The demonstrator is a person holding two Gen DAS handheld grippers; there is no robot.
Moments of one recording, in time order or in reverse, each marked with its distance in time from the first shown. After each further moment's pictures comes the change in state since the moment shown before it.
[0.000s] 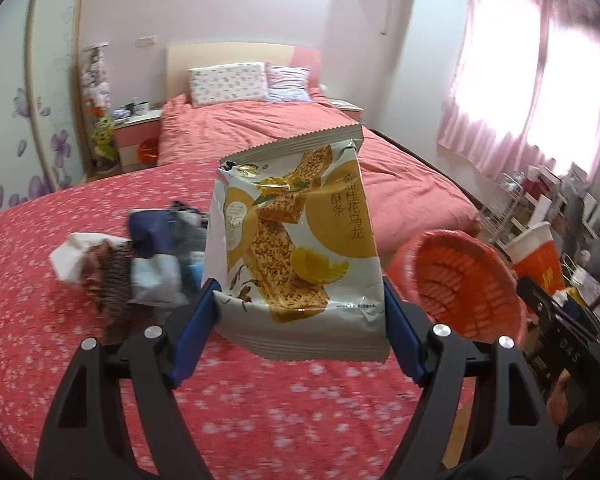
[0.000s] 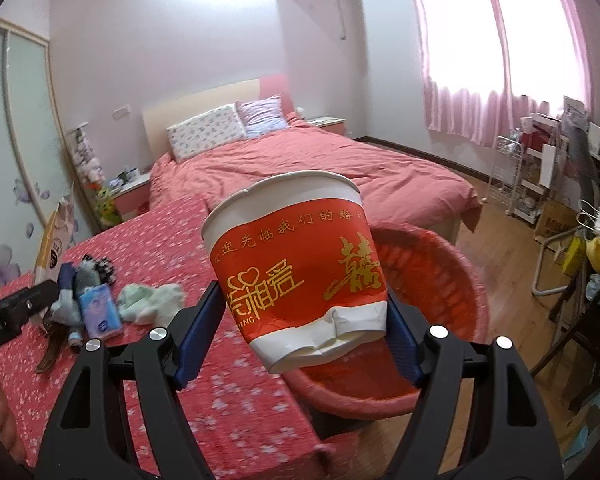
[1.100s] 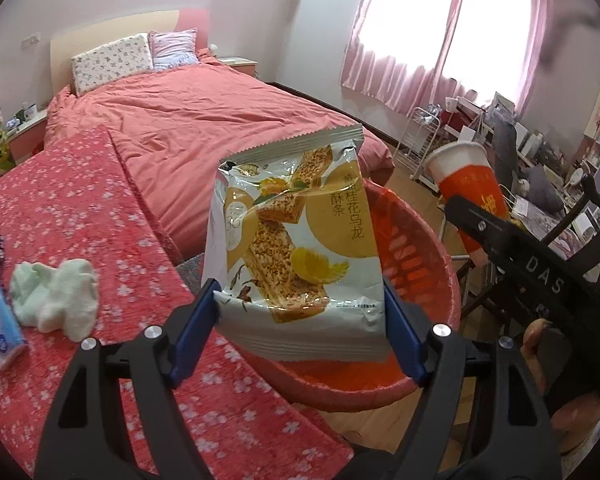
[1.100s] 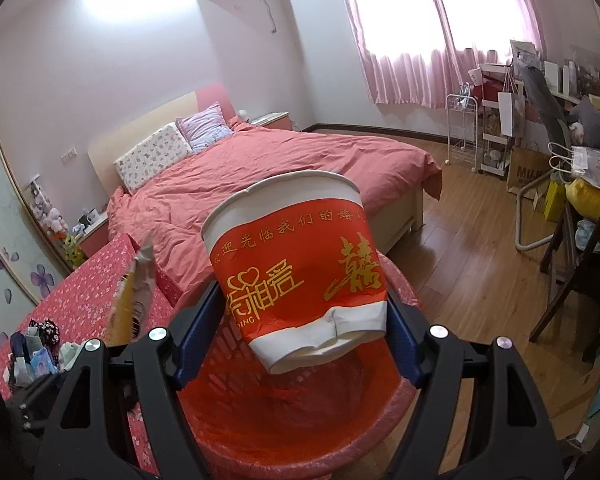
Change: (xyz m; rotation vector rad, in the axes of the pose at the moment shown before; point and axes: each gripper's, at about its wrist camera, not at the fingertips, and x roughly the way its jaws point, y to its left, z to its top) left arm 0.125 -0.169 -0.022 0.187 0.165 -0.292; right arm 0.040 -0.085 0.007 0.215 0.017 -0.081
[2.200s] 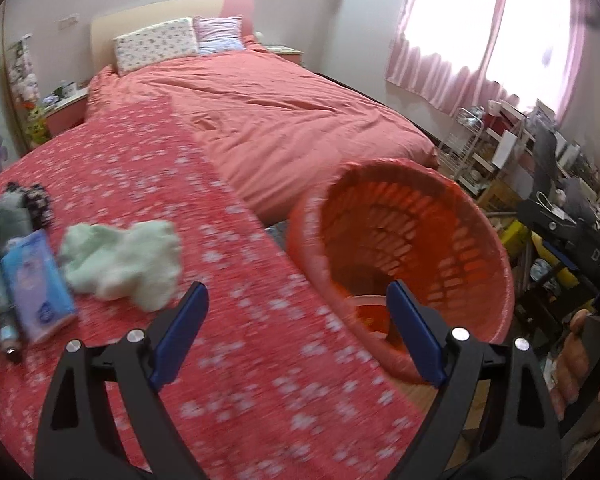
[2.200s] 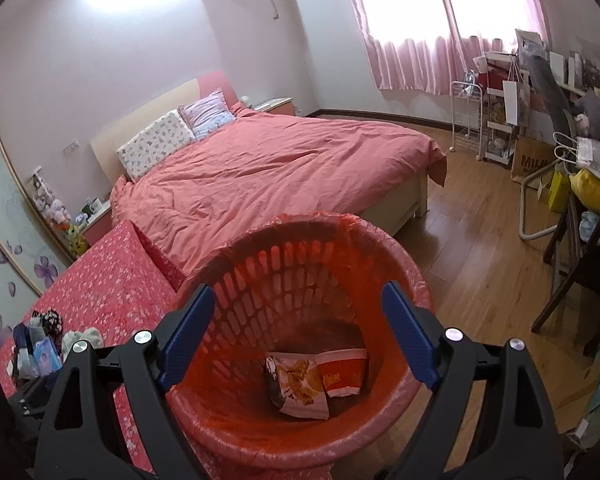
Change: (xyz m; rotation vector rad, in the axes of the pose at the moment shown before) left arm -0.025 0.067 -0.021 -0.089 0.028 0.149; right arm -0.002 0.001 0.005 -0.010 0.060 0.015
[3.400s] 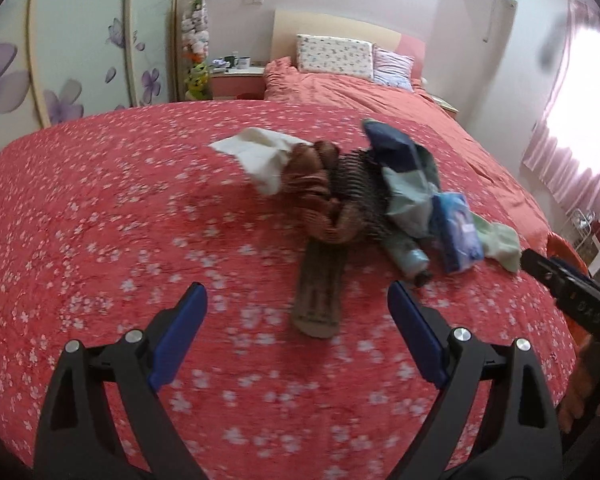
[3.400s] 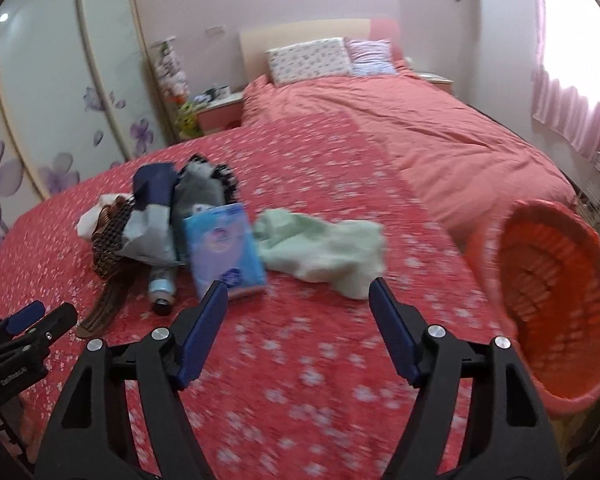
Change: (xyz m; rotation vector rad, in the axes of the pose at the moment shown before) left arm -0.153 0.261 -0.112 -0.387 -0.115 0.367; right arm 0.014 0.253 -0.105 -0.457 0.189 0.311
